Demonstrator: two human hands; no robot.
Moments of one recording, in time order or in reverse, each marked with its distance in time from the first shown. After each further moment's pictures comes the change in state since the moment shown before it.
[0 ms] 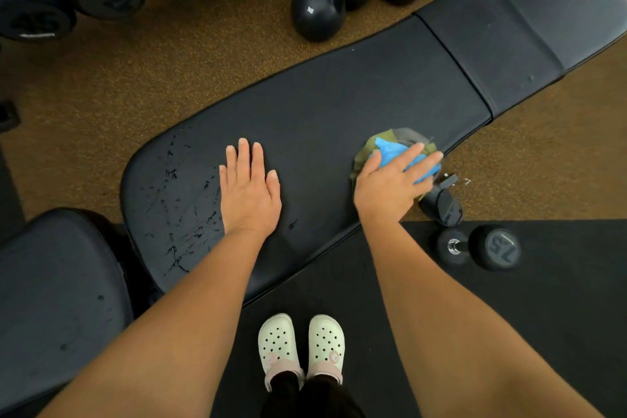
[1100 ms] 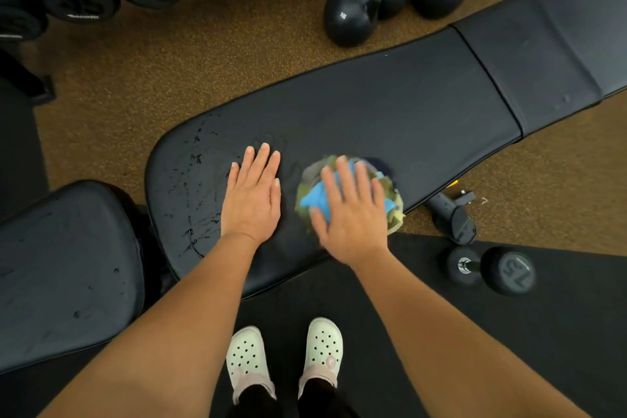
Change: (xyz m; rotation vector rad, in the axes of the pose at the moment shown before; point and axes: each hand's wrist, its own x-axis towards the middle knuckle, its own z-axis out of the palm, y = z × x) left_hand -0.020 -0.033 -0.005 -0.035 0.029 0.135; right_hand -0.058 0.013 0.010 -0.406 -0.182 -0.986
